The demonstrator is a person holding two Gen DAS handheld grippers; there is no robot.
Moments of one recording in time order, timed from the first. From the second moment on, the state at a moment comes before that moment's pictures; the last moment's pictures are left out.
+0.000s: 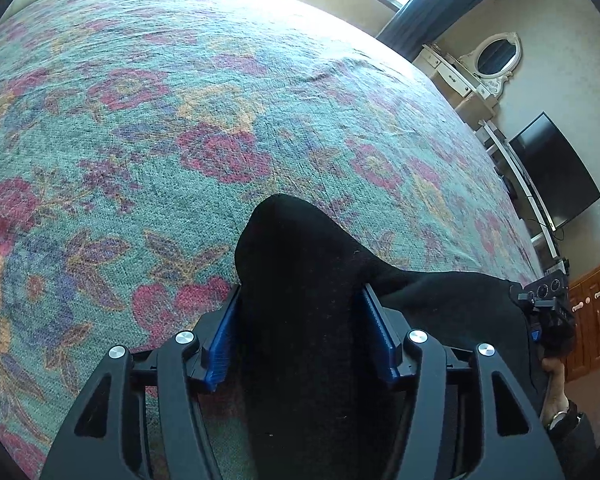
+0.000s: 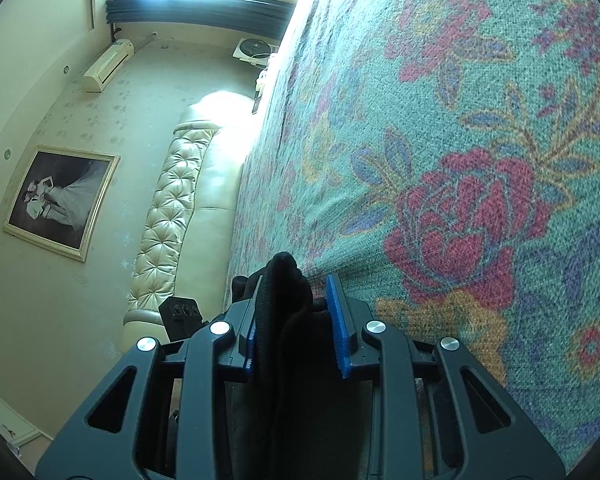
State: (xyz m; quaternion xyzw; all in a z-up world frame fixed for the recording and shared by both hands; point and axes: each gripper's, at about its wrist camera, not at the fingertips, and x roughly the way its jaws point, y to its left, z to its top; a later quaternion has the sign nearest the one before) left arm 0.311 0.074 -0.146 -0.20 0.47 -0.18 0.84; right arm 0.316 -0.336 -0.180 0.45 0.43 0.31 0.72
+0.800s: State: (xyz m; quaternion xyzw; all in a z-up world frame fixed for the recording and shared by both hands) left arm 0.149 0.133 -0.155 -0.29 0.44 -0.16 0.83; right arm 0.178 -0.367 -0.158 0.45 0.42 0.26 0.74
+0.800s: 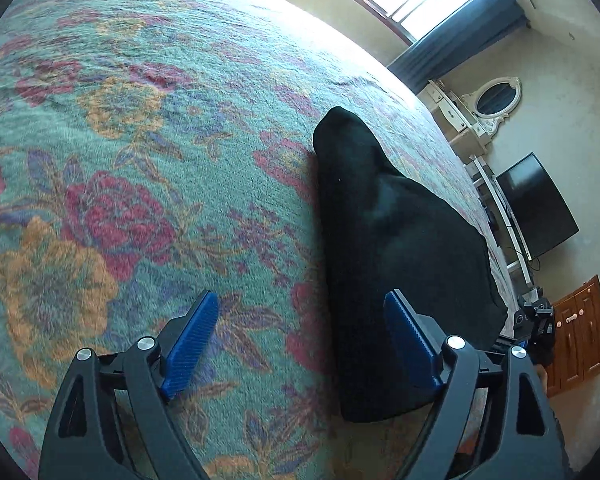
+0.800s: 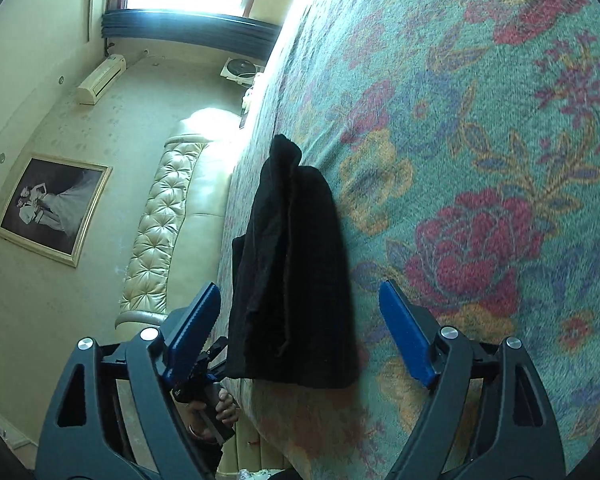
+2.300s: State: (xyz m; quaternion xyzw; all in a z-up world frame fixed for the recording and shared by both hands) left arm 0.131 0.090 -0.158 -0.33 0.44 -0.17 0.82; right arm 0.157 -0.351 -0.190 0.46 0.43 0.26 0.73
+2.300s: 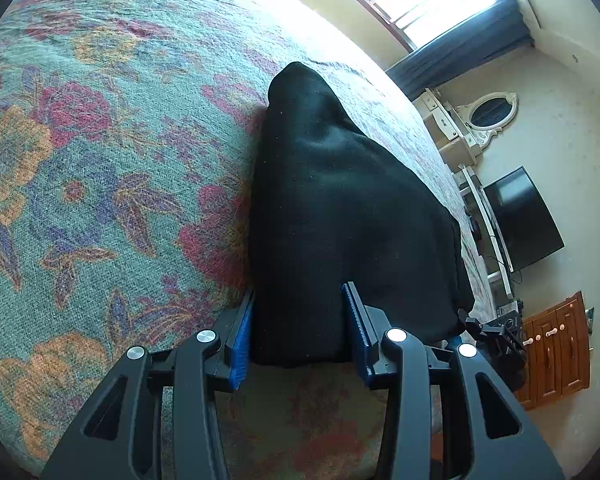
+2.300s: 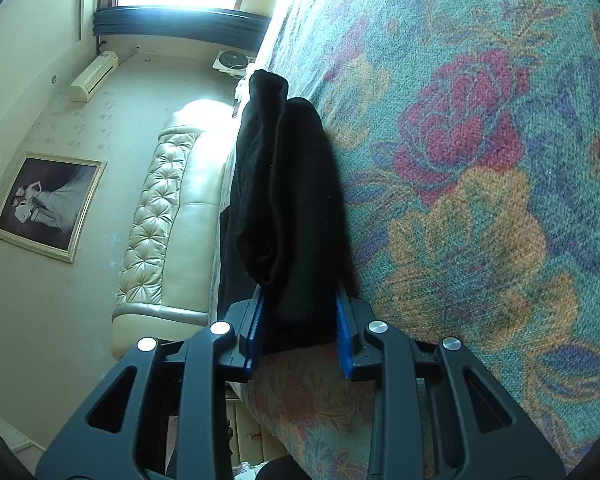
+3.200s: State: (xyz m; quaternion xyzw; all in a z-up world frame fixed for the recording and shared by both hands) left arm 0.121 0.097 -0.164 -0.34 0.43 -0.18 0.82; right arm 0.155 -0.378 -0.201 0.47 0.43 0.28 0.72
